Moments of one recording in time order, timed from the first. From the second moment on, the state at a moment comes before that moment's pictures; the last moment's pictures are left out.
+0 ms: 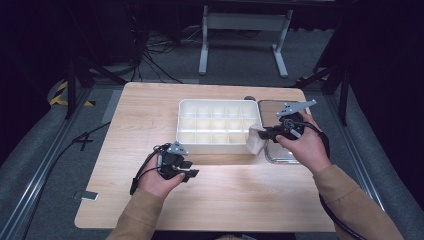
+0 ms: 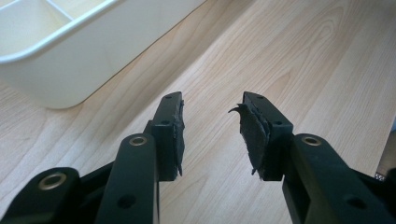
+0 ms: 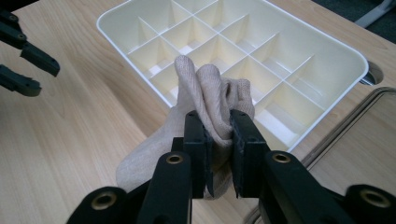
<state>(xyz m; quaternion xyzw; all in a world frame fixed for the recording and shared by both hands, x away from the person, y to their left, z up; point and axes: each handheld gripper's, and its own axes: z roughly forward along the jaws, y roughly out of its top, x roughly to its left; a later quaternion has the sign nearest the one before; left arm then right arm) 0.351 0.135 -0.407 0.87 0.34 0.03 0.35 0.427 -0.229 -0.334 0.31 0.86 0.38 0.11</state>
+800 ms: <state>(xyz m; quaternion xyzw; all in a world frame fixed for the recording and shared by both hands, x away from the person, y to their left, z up) 0.345 0.152 -0.408 0.86 0.36 0.04 0.35 0.471 -0.223 -0.344 0.30 0.88 0.35 0.16</state>
